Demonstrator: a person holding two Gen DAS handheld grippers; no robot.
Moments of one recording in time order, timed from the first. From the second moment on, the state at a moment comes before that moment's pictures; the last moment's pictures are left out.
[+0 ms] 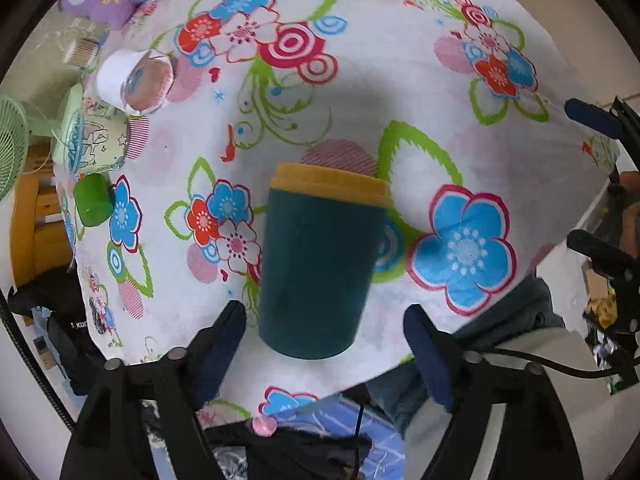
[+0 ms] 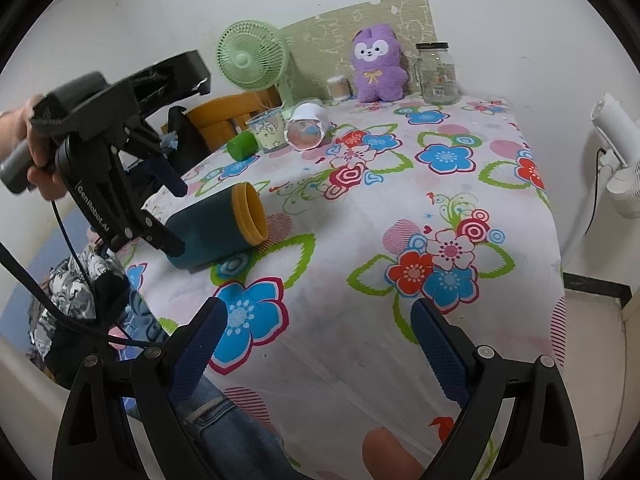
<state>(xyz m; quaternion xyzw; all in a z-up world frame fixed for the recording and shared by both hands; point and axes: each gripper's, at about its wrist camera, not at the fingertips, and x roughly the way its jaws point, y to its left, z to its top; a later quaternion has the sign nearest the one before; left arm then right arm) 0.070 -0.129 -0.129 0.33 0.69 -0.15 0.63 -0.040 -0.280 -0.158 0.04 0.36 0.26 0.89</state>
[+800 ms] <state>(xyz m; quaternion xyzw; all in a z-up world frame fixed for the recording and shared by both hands) 0.085 -0.079 -0.151 0.30 0.61 -0.18 0.71 -0.034 -0.253 -0.155 0.02 0.37 0.25 0.89</state>
